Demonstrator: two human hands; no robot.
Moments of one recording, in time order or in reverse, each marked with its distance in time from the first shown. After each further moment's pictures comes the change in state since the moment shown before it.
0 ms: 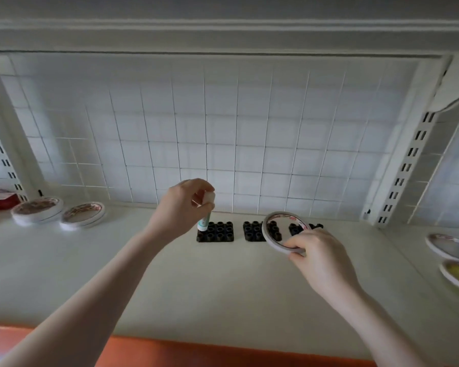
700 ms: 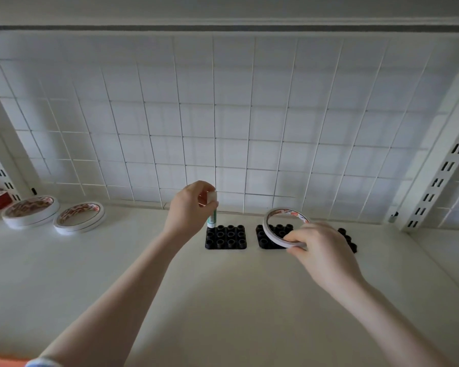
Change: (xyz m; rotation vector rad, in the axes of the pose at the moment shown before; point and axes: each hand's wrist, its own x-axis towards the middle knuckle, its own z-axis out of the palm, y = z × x) left_hand 0.034 -0.048 0.035 -0.030 0.071 -0.172; right_hand 0.041 -0.008 0.025 -0.005 -0.074 -0.021
